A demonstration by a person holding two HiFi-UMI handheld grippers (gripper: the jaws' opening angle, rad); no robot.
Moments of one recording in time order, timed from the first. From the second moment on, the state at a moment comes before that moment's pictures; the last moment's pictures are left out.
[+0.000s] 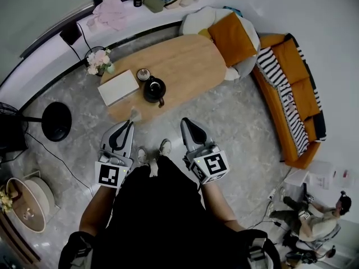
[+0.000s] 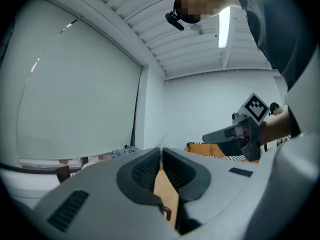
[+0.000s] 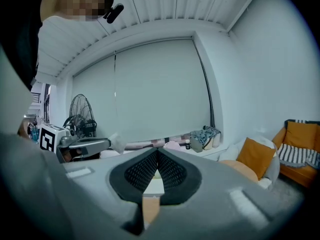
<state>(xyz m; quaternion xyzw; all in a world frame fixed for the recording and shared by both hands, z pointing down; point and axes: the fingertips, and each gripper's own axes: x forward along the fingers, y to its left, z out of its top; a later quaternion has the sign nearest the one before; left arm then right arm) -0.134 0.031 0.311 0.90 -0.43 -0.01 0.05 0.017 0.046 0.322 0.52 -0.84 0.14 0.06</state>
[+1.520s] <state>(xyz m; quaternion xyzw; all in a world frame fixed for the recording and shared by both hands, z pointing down) -0.057 -0.115 0.488 0.86 -0.49 0.10 0.13 0.049 -0.114 0.475 0.41 -0.88 0.21 0.06</state>
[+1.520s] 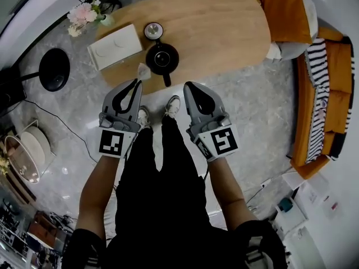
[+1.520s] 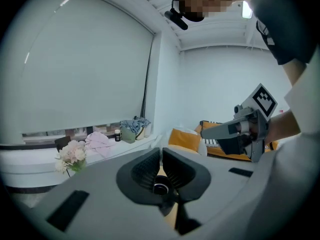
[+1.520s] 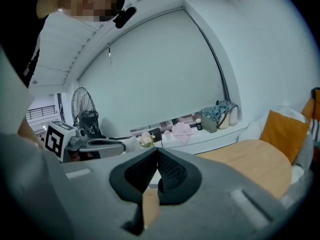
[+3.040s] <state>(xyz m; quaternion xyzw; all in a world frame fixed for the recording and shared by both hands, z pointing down) -0.013 -0.165 0.676 0.84 -0.40 0.29 0.22 0.064 -0.114 0.594 0.38 -0.88 0.26 0.11</state>
